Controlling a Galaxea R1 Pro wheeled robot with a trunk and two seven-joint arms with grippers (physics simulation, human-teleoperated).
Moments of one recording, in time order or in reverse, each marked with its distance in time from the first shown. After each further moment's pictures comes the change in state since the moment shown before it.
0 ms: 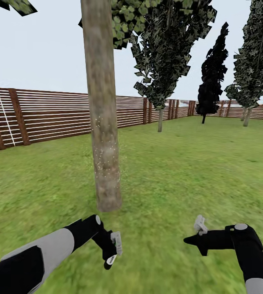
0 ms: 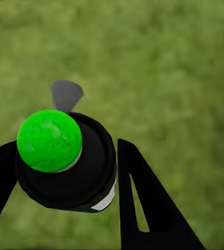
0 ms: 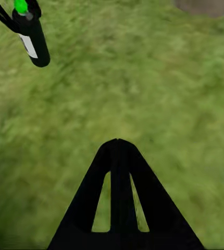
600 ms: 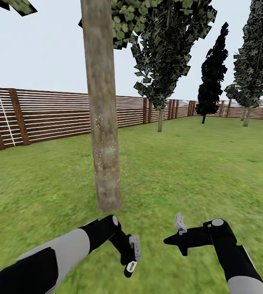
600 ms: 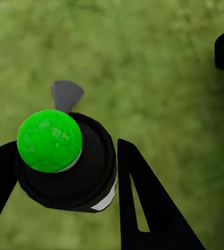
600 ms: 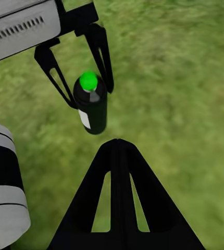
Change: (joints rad) left arm 0.000 -0.122 0.001 -0.038 -0.006 0.007 -0.077; right arm 0.000 0.068 0.199 -0.008 -0.102 0.005 -0.001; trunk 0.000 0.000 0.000
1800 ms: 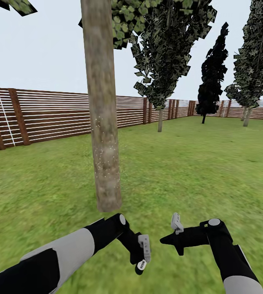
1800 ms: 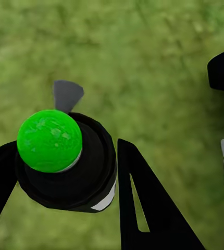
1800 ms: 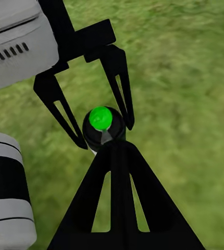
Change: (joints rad) left arm 0.000 -0.025 0.000 -0.091 0.001 0.001 0.017; right arm -0.002 0.029 0.000 -0.003 -0.001 0.005 0.002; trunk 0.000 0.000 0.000
